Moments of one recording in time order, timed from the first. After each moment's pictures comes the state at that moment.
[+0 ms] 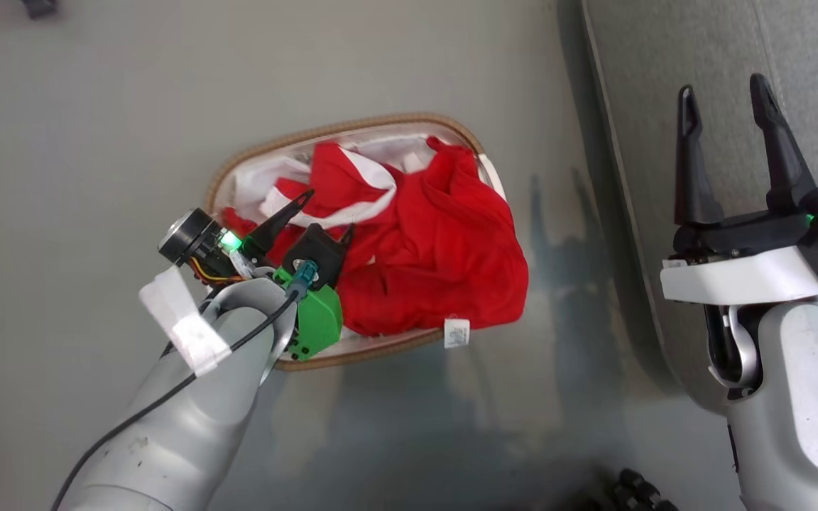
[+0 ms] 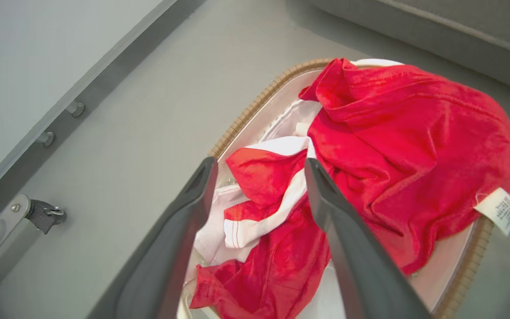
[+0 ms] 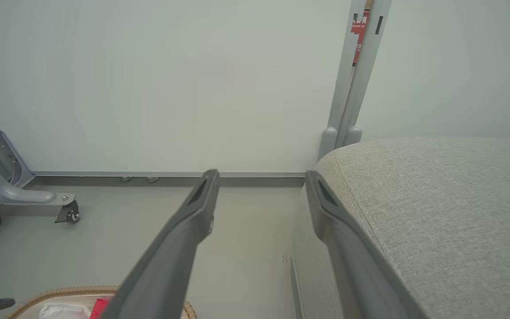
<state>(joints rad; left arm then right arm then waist) -0.75 0.09 -0.56 0.90 0.12 -0.13 -0.24 -0.40 -0.05 -0.02 -0.03 0.11 0.13 -0.26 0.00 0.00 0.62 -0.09</state>
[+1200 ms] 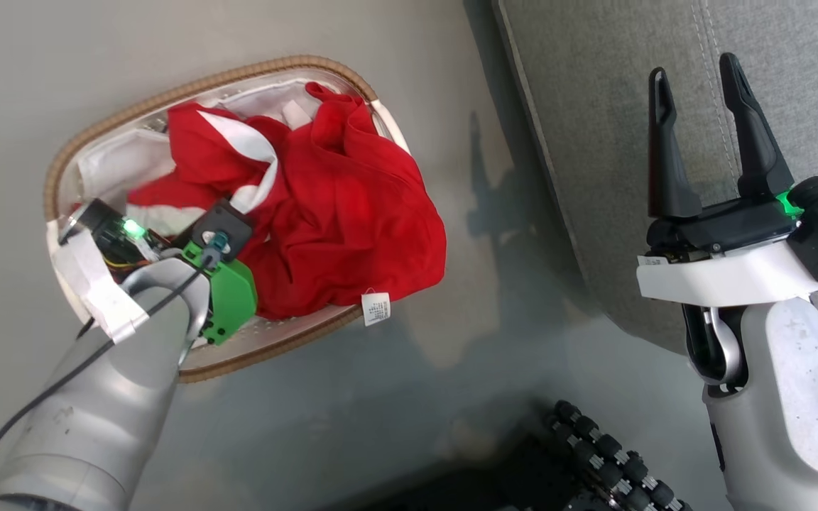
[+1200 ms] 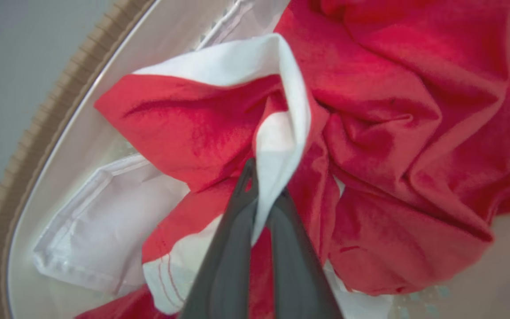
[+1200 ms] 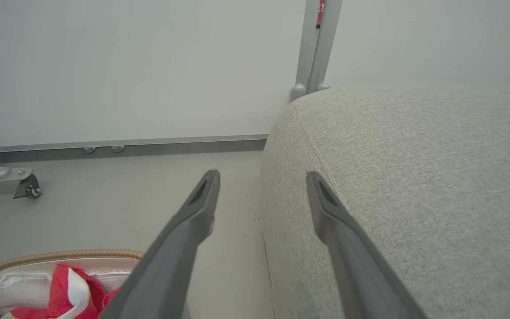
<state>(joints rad) -0.90 0.19 -0.65 1.17 0.01 -0.12 -0.26 -0.42 -0.05 0.06 -0.08 0.20 0.13 -0.26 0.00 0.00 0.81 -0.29</state>
